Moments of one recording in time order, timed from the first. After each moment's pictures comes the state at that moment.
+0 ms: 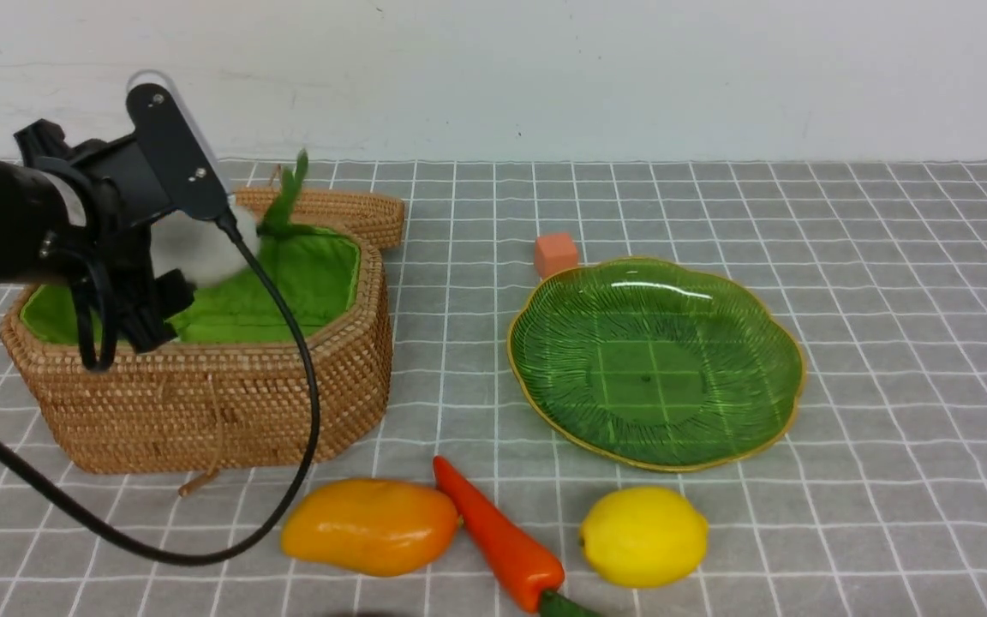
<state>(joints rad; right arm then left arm) -0.01 -0.01 0.02 0.09 0.39 -0.02 -0.13 1.49 -1.07 0.28 0.32 0.67</state>
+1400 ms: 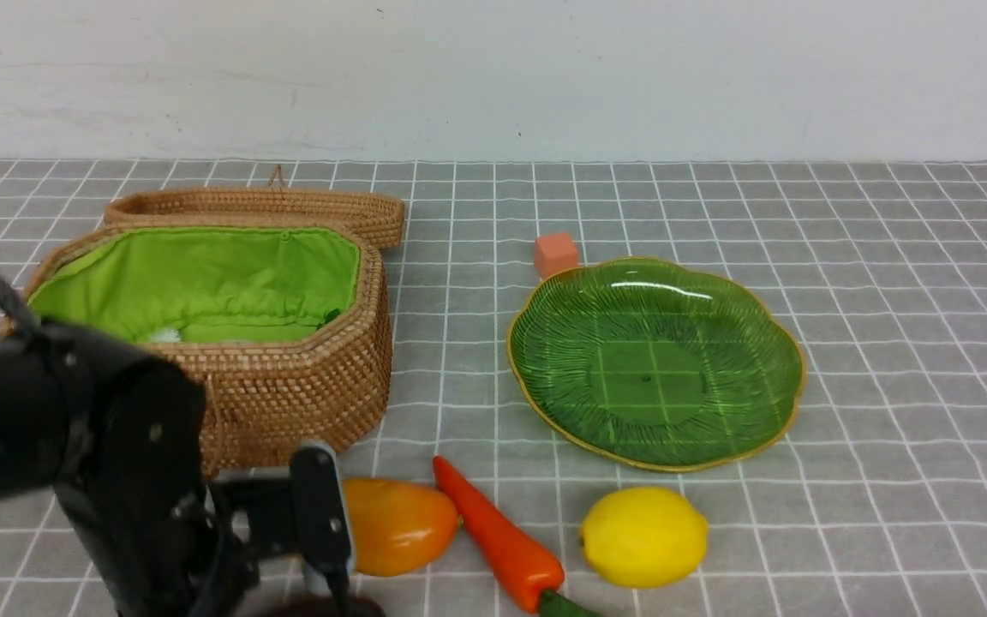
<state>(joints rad) -0.01 -0.01 0.02 0.09 0.39 -0.02 -0.45 1.51 -0.86 0.08 0.93 0.72</state>
